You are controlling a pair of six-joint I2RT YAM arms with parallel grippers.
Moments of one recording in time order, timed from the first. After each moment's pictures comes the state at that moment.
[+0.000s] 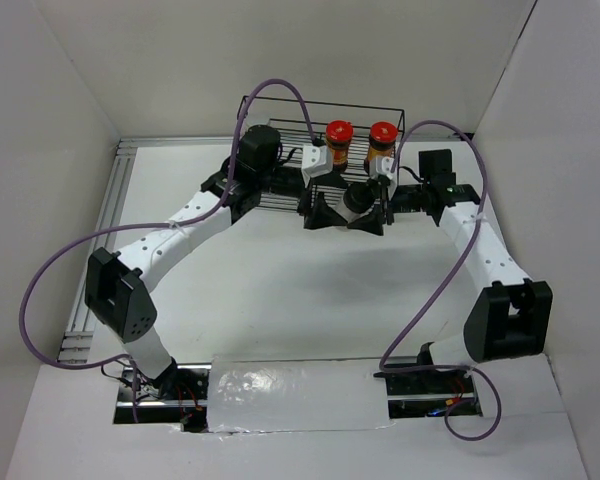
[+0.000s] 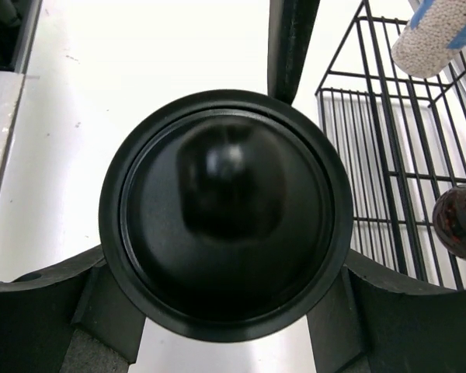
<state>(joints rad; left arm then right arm) -0.63 1.69 1.59 -0.15 0.97 0.26 0.08 1.41 1.20 -0.60 -1.23 -0.93</state>
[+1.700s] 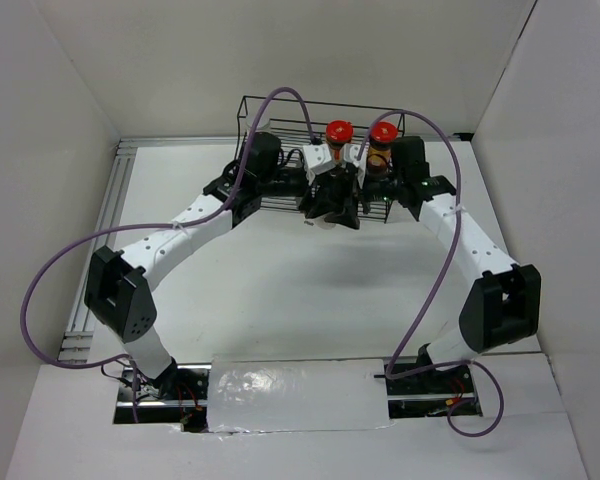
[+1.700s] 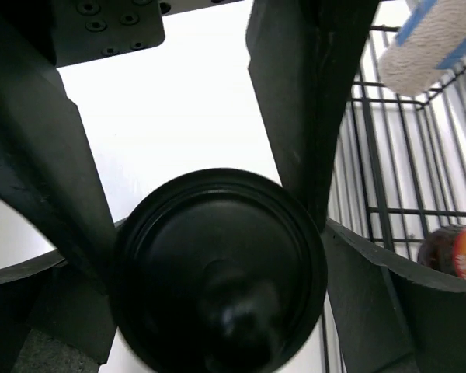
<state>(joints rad) -0.62 1.69 1.53 -0.11 0.67 0.26 0.24 1.50 1.30 -0.43 -1.03 -0.72</state>
